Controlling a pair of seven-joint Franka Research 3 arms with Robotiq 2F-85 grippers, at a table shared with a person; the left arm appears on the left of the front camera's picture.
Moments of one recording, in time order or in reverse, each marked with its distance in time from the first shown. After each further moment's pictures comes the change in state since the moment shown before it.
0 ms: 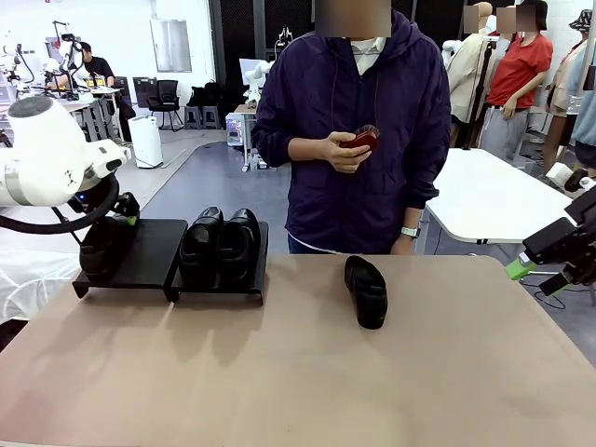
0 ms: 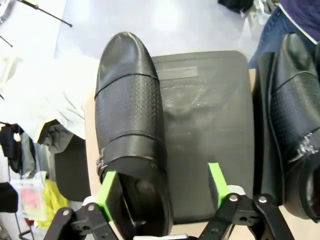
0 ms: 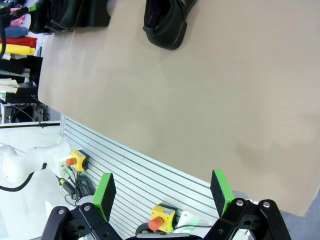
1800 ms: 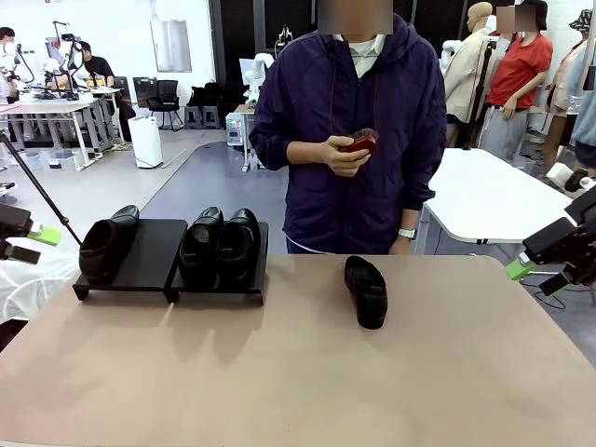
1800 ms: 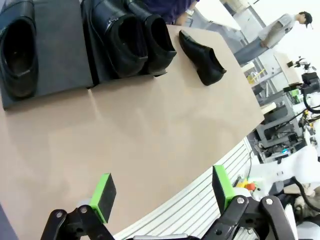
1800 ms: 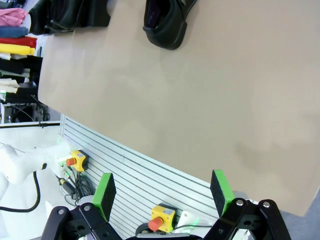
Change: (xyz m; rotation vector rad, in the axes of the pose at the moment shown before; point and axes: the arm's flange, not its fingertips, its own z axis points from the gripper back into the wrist) left arm -0.220 0.051 0.196 -0.765 -0.087 0.086; right arm 0.000 0.000 0.000 0.000 0.000 0.000
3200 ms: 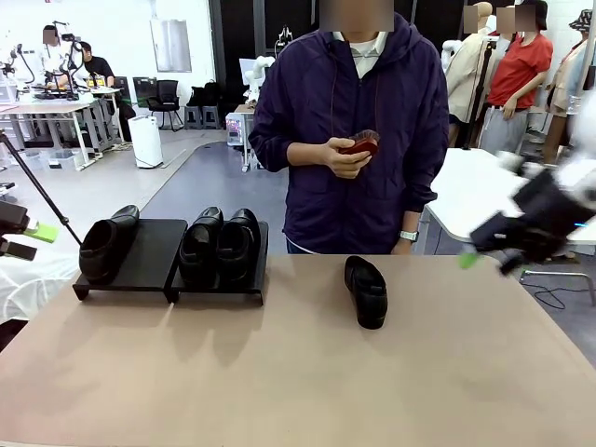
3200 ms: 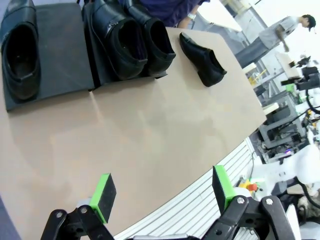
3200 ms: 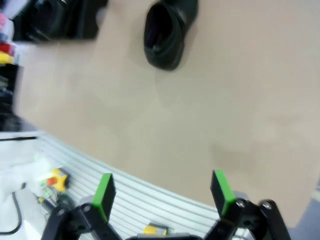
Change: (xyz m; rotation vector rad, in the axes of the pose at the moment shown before) left arm -0.001 -0.005 0.004 0.010 -0.008 -0.013; right arm 0.037 0.084 -0.048 -0.189 -0.044 0.076
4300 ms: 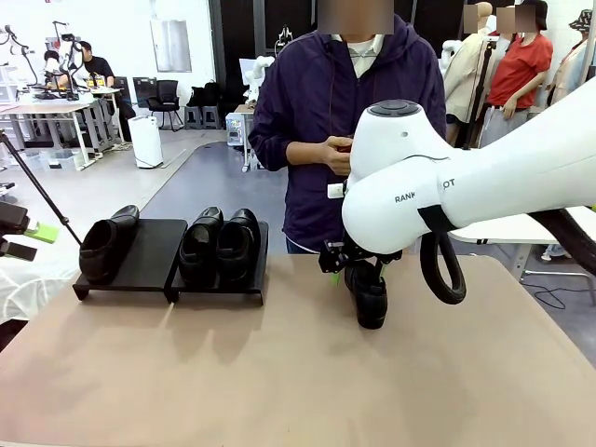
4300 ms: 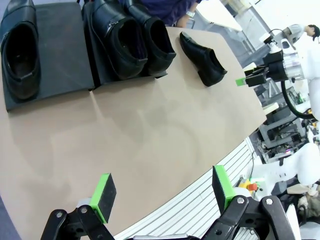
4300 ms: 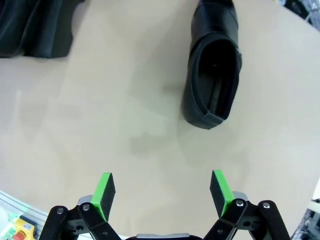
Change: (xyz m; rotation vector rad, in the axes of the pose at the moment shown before) left arm 0.000 0.000 0.000 0.001 0.001 0.000; right arm 0.082 0.152 -0.168 -0.382 0.087 0.061
